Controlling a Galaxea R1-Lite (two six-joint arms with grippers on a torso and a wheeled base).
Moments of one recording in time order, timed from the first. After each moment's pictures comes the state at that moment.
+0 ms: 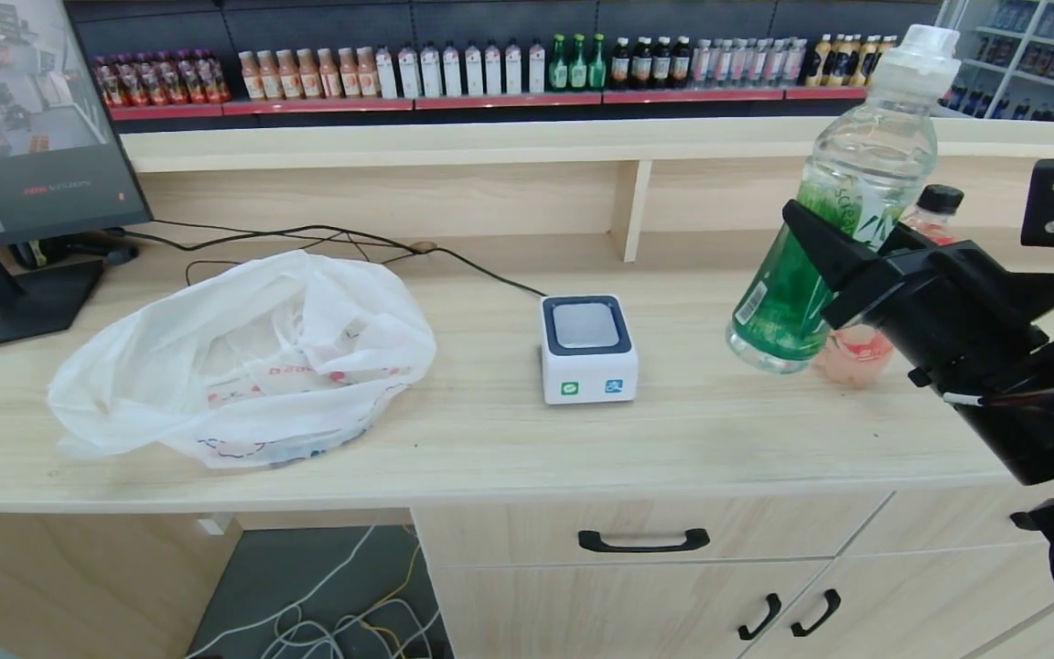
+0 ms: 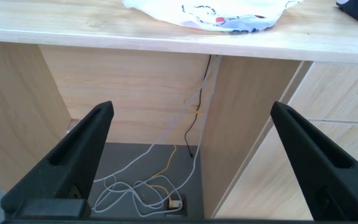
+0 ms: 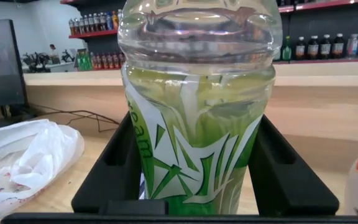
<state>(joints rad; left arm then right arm) 0.00 0.00 0.00 0.00 0.00 0.00 0.37 1.65 -0.58 -1.56 0.06 0.04</state>
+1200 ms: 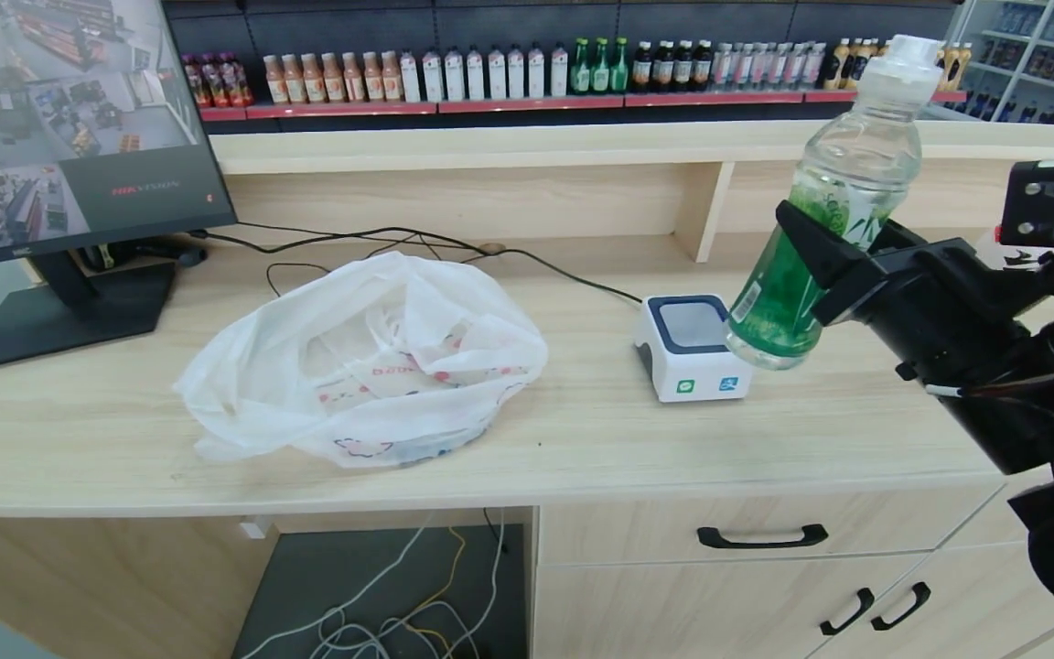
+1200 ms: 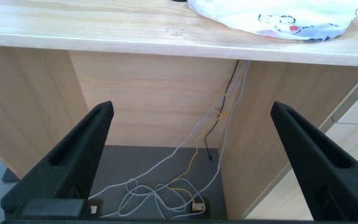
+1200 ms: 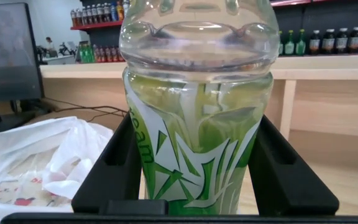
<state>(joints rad) 0.00 0.00 0.00 0.00 0.00 0.00 0.35 1.70 -0.62 -1.57 0.07 0.00</state>
